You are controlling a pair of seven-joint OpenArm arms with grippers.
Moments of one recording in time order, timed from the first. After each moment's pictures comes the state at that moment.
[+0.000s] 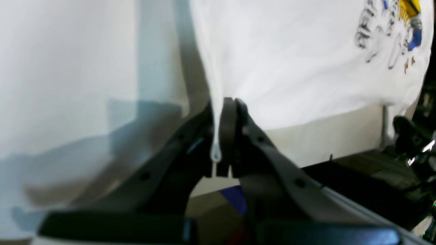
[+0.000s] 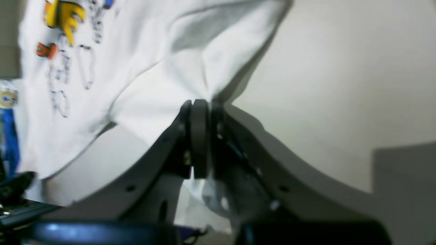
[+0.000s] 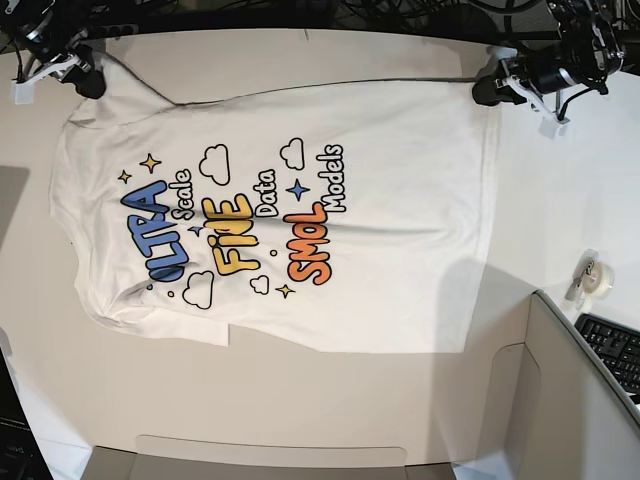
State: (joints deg) left arm 25.3 -16.4 -34.3 97.9 -63.8 -19.8 78.7; right arm -20.5 7.9 60.8 87.6 62.6 38.7 -77.7
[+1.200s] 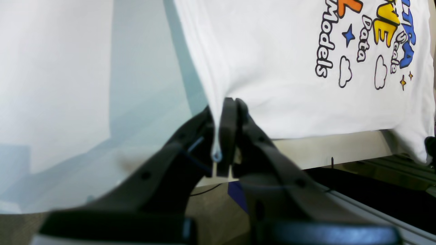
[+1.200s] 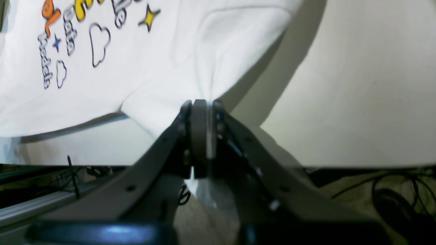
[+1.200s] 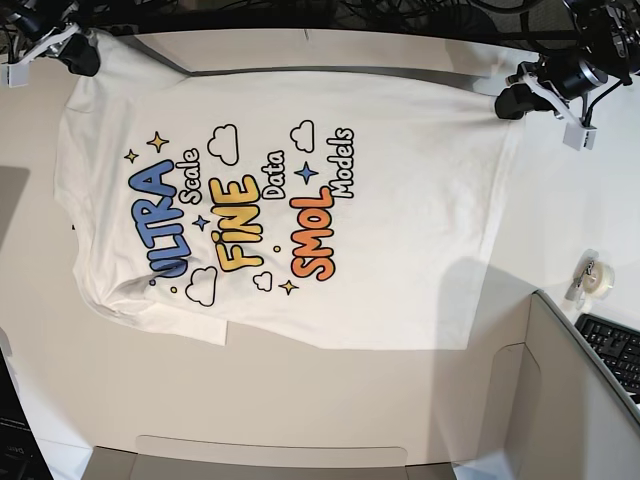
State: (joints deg) left arm 28.1 -16.2 -40.7 110.9 -64.2 -20.1 79.6; right arm -31.7 6.2 60.8 105.2 68.4 38.8 -79.6
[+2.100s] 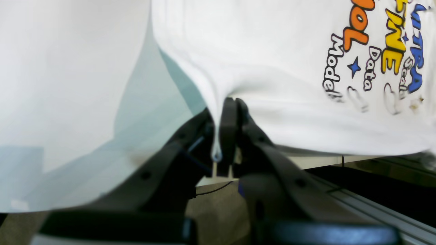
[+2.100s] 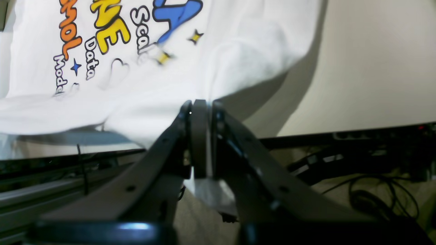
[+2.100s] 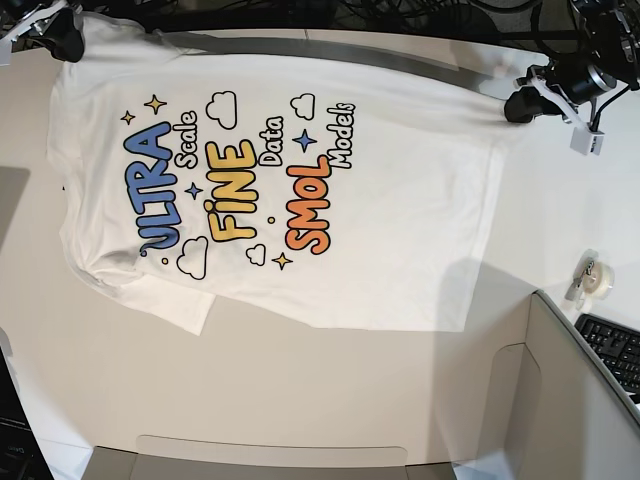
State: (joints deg) left arm 28.0 -19.0 -41.0 110.9 -64.4 -20.1 79.8; right arm -37.7 4.7 66.2 113.8 75.4 38.8 -79.9
